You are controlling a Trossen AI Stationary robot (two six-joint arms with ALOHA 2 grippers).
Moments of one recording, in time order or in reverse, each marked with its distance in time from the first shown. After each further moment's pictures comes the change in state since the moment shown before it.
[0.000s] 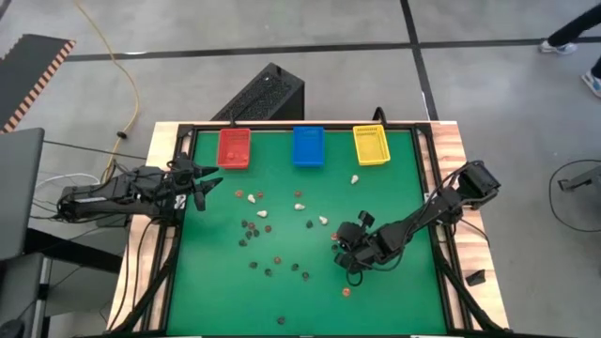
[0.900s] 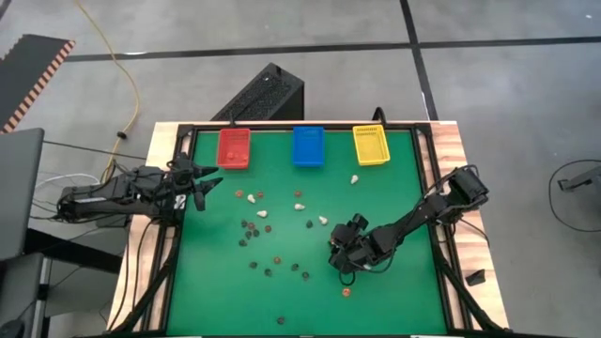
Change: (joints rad) left arm 0.000 0.000 0.000 0.000 0.000 0.000; right arm -0.040 0.123 0.000 0.107 -0.043 0.011
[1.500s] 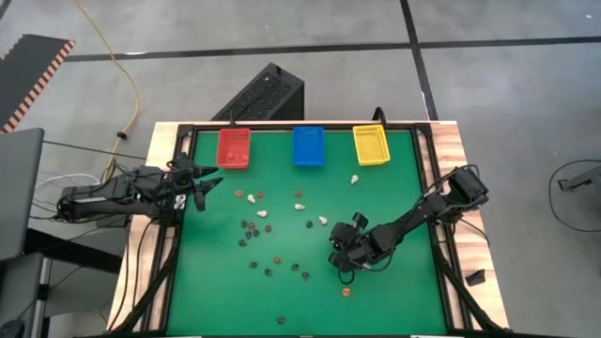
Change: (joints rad) left arm 0.000 0.000 0.000 0.000 0.000 0.000; right arm -0.014 -0.002 -0.002 -0.012 0.011 -0.003
